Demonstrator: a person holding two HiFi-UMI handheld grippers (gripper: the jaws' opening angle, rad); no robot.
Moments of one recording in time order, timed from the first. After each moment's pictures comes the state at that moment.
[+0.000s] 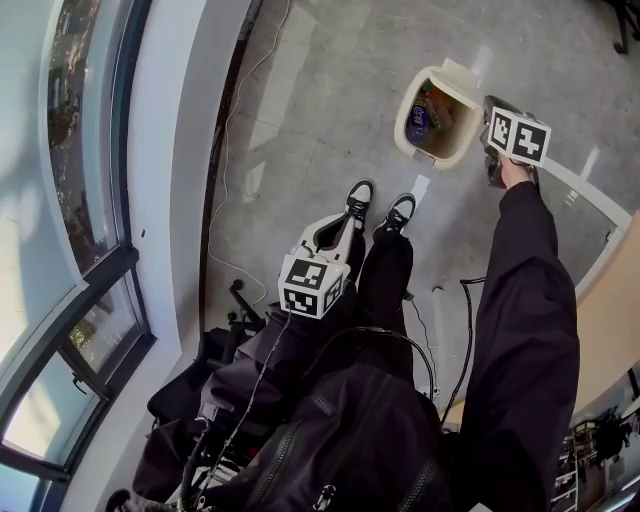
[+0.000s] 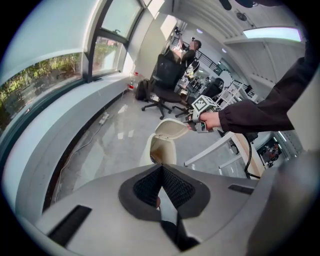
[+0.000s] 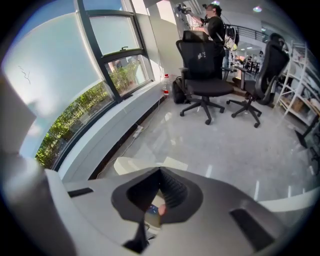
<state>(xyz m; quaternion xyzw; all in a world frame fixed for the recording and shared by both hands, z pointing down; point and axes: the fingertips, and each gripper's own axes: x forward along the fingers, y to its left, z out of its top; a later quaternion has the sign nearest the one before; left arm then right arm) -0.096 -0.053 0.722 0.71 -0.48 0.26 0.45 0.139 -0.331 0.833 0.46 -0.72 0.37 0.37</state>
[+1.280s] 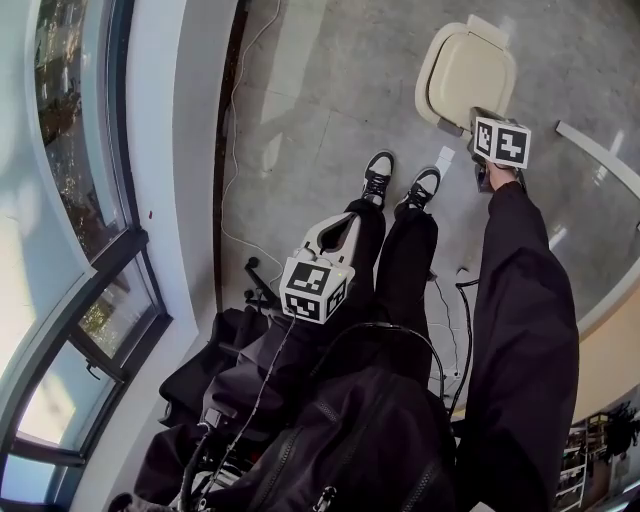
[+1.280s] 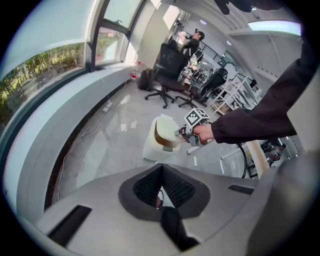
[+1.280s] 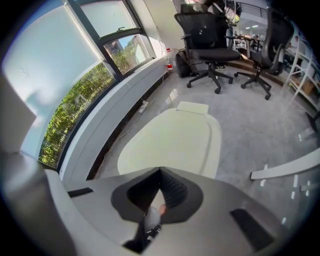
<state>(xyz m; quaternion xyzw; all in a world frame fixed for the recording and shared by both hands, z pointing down) -0.100 0.013 0.773 0.69 -0.47 0.29 0.47 0.104 -0.194 0.975 0.40 -0.70 0.44 0.40</state>
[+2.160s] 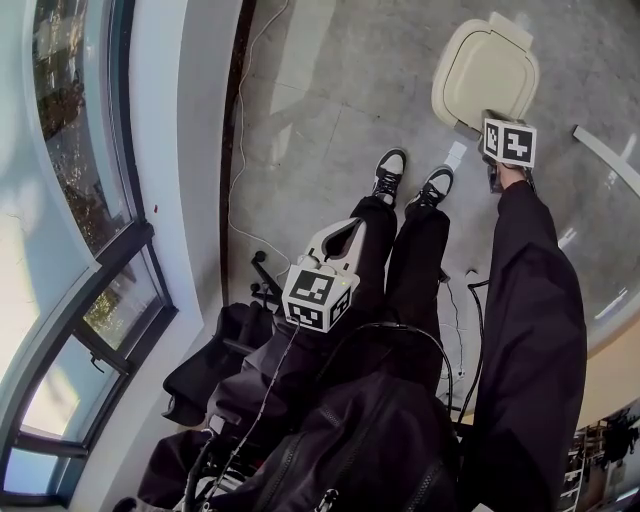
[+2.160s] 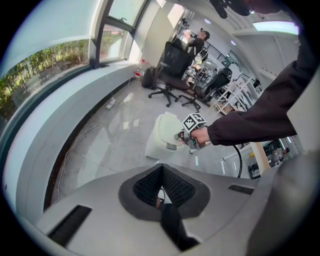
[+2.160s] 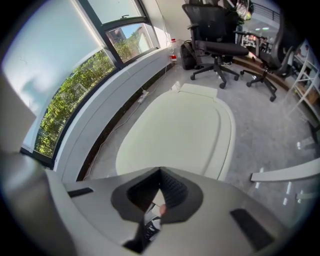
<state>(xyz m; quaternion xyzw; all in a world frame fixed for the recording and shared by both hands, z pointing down) -0.111 0.018 0.789 0.67 -0.48 0.29 0.48 0.101 -0.184 1.027 0.38 -0.69 0.43 0.44</state>
